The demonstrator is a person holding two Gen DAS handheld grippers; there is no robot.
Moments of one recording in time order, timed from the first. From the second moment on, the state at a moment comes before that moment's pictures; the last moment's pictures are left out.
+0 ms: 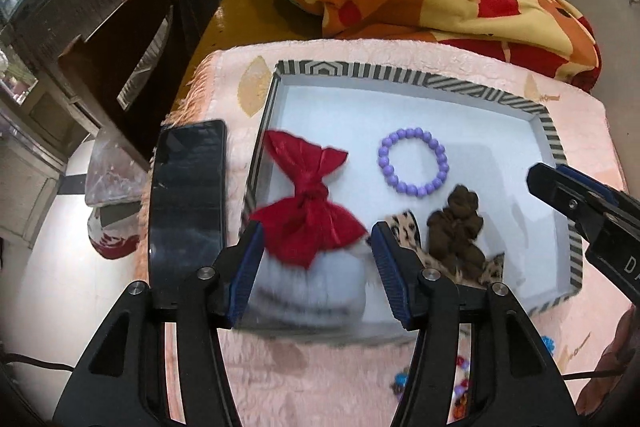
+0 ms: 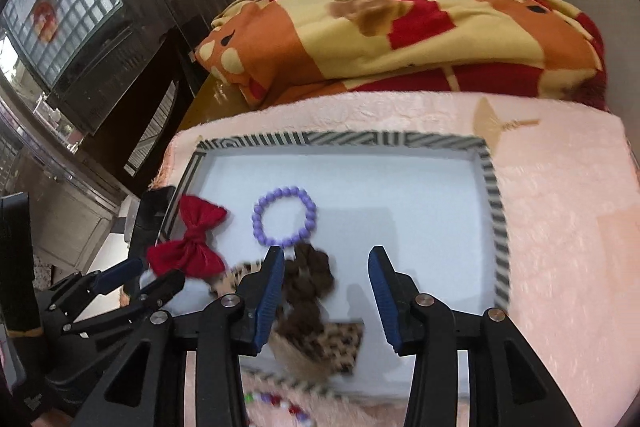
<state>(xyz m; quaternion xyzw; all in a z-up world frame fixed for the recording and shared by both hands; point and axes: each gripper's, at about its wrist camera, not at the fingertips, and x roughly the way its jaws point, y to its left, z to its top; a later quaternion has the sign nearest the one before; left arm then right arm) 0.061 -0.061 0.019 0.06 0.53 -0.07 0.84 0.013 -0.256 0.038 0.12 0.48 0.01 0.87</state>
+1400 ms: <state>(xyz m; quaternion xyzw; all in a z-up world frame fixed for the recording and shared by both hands) -0.107 -0.090 0.020 0.05 0.54 -0.11 0.83 -0.183 -0.298 0.009 0.12 0.51 -0.01 0.85</state>
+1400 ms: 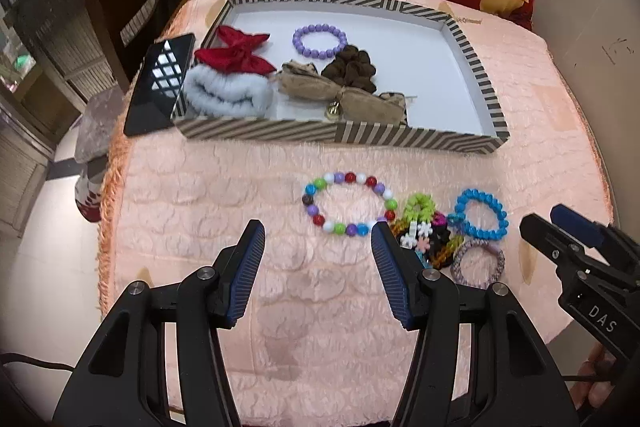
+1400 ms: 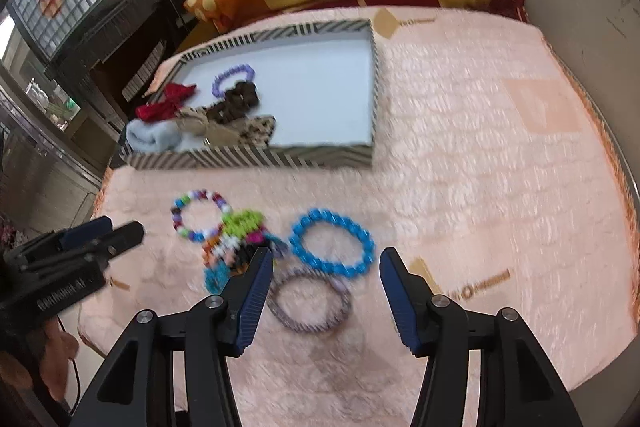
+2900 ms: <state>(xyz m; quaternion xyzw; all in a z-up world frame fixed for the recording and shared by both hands) -0.116 -0.101 -0.038 0.03 0.59 -0.20 0.78 -0.192 -0.296 -0.044 0.12 0.55 0.00 0.83</state>
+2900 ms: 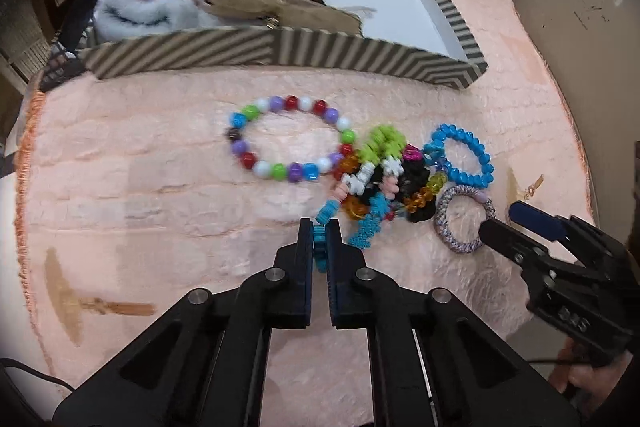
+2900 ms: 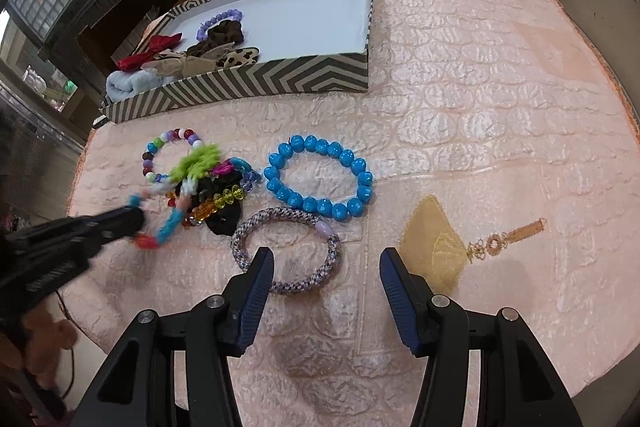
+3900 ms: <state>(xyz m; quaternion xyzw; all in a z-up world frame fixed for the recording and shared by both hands) -0.107 -0.040 0.054 0.01 0.53 -0.18 0.83 -0.201 -0.298 -0.012 0.11 0.51 -0.01 0.85</state>
